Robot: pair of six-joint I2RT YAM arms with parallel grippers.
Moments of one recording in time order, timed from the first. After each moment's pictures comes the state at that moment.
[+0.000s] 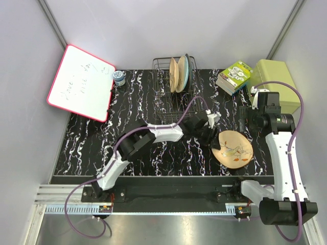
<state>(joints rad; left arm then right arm) -1.00 2.25 1.55 0.05 0.46 -0.60 -0.03 1.05 1.24 -1.08 0.20 -0.09</state>
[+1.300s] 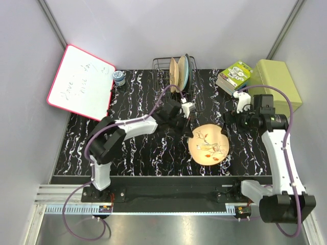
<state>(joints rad) -0.81 1.93 1.27 -0.04 0.50 -0.43 -0.03 1.05 1.13 -1.02 -0.34 -0.24</state>
